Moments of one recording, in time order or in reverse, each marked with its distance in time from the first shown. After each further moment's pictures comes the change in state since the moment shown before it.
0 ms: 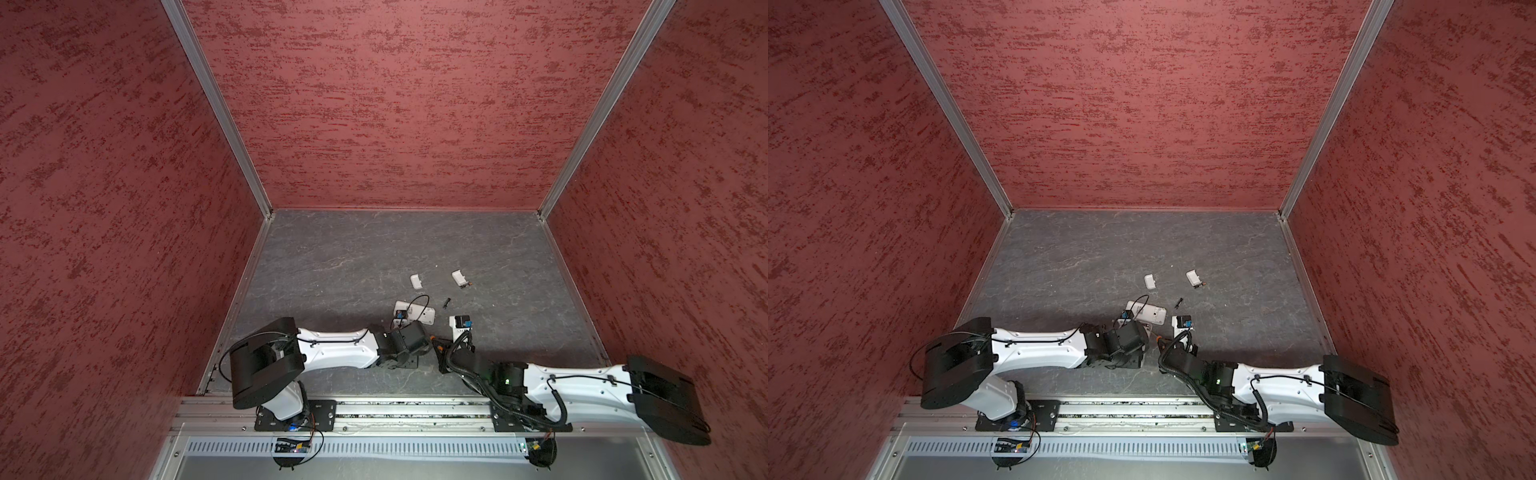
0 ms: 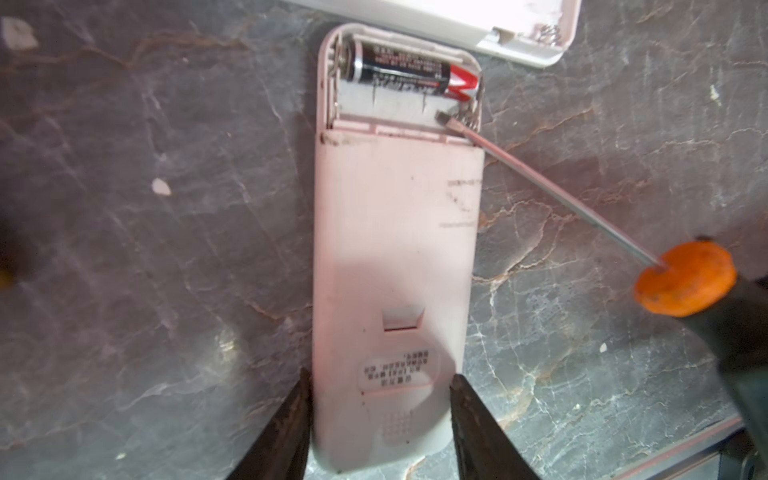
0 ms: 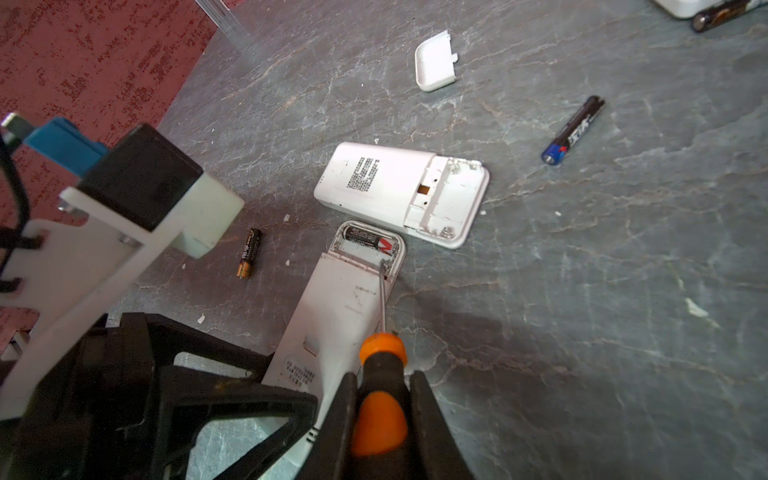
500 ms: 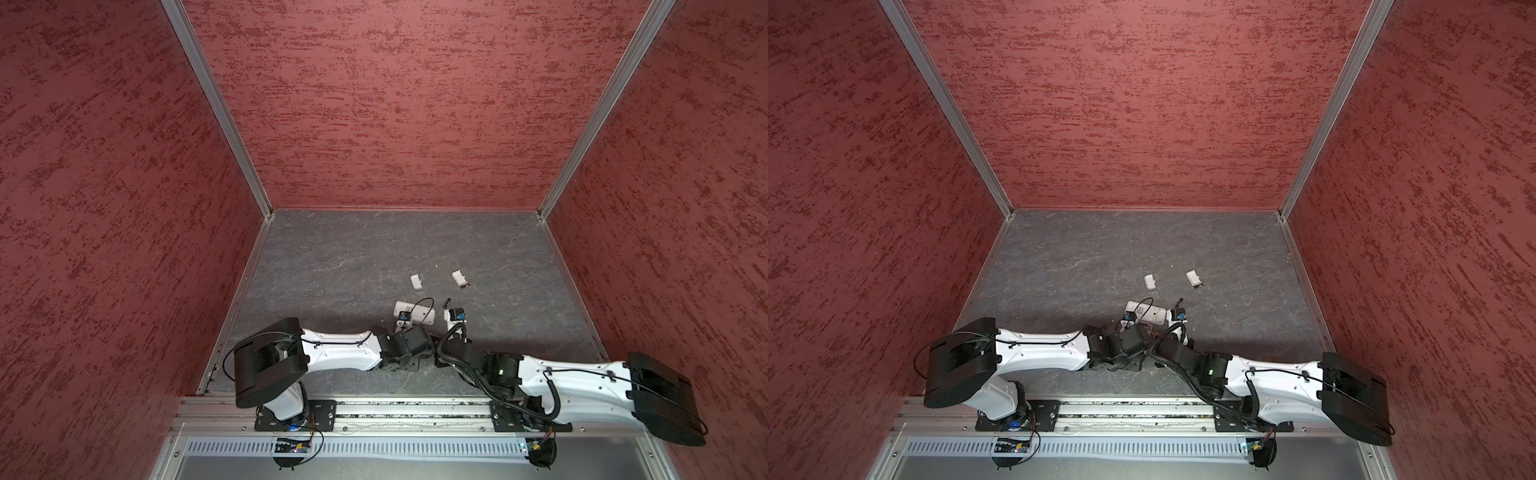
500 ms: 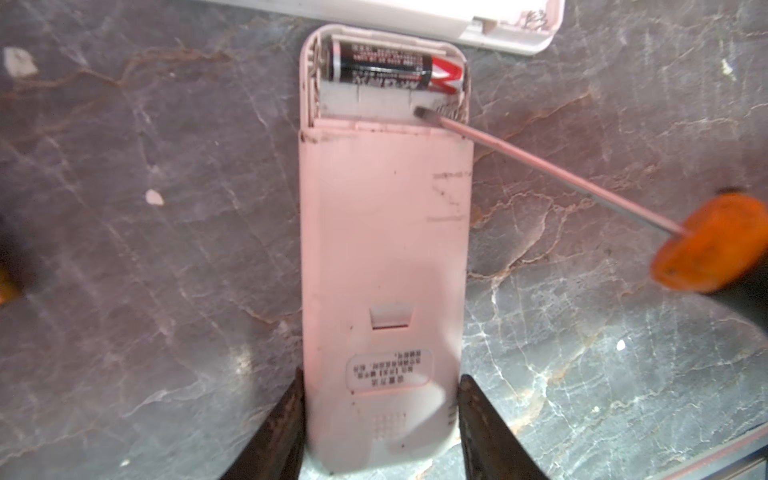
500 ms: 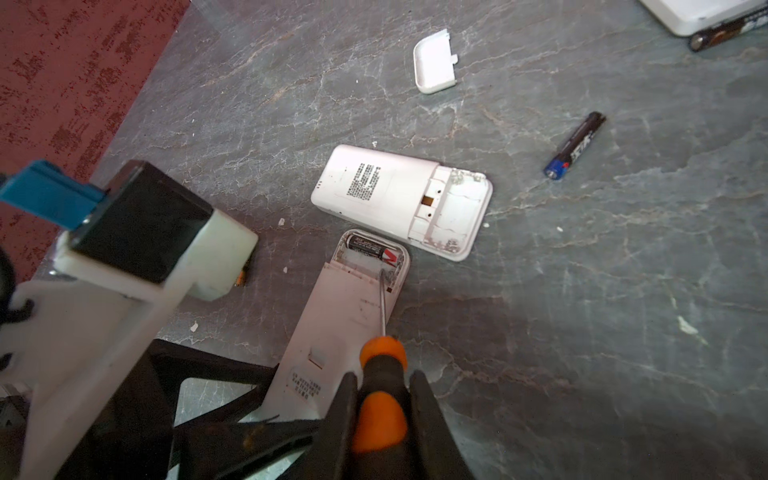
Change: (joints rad) left arm -0.028 0.013 0.001 -0.003 -0.046 0.027; right arm -0.042 0.046 0.127 -0.148 -0.037 -0.011
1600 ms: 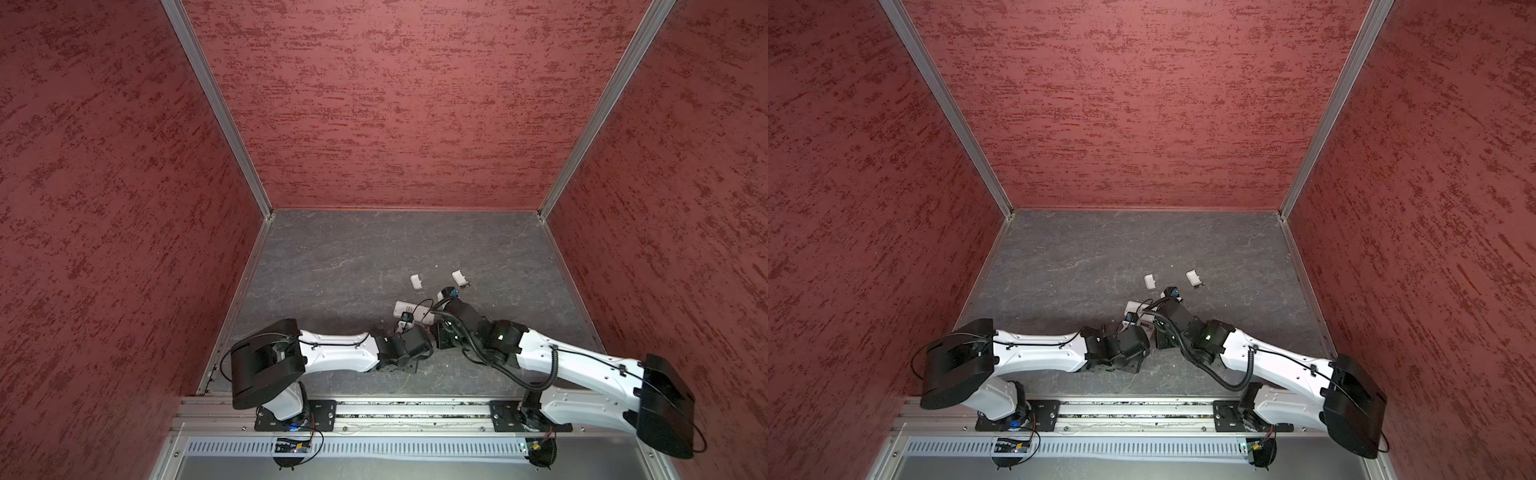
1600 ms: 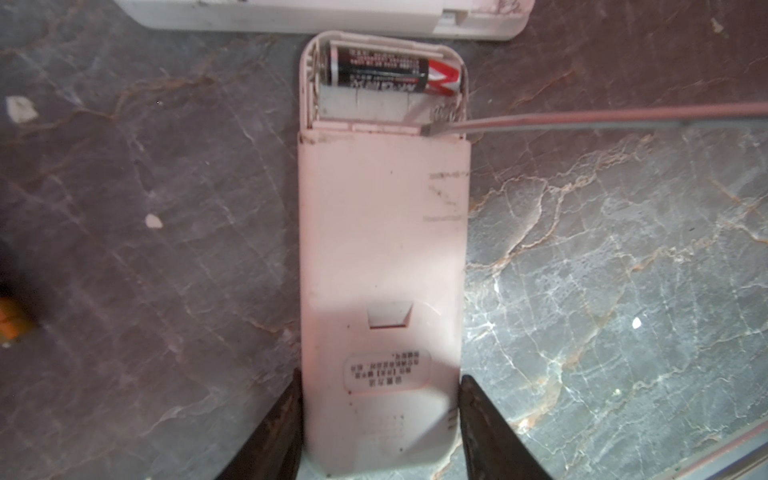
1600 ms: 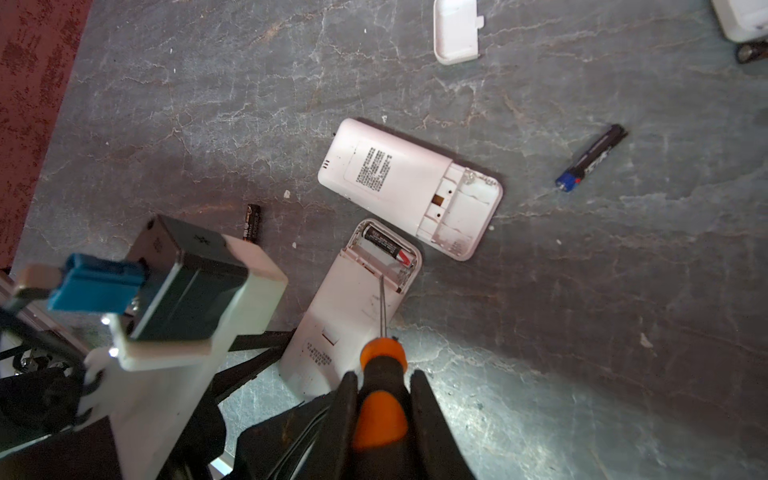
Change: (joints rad) left arm 0.002 -0.014 -0.026 0.027 -0.011 0.113; right arm -0.241 0.045 0.302 -0.396 -0.339 -0.185
